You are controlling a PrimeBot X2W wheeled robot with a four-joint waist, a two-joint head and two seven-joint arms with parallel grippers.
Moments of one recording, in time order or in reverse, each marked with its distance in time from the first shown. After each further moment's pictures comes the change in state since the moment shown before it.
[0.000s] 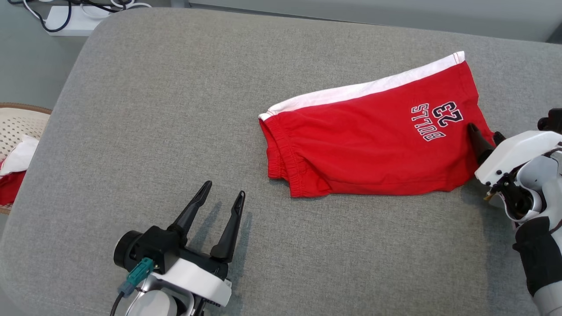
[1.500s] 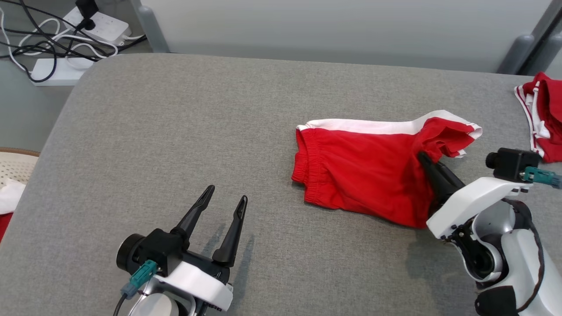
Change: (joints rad) left arm -0.001 0.008 -0.012 0.011 -0.009 0.000 0.000; right arm 0.370 0.082 0.106 -0.627 0.047 -0.004 0.066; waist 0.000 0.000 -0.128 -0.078
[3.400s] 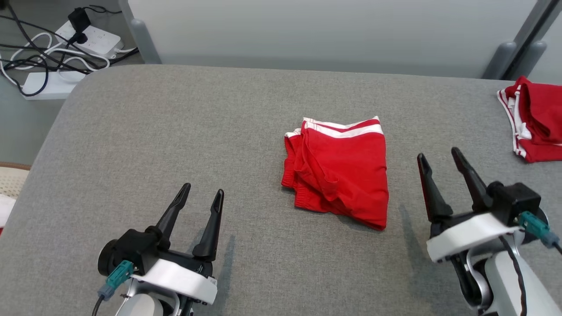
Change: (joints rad) left arm 0.020 -0.020 0.089 -0.002 -0.024 0.000 0.000; right arm 0.039 -0.043 0.102 0.071 -0.282 0.000 -0.466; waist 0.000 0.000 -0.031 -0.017
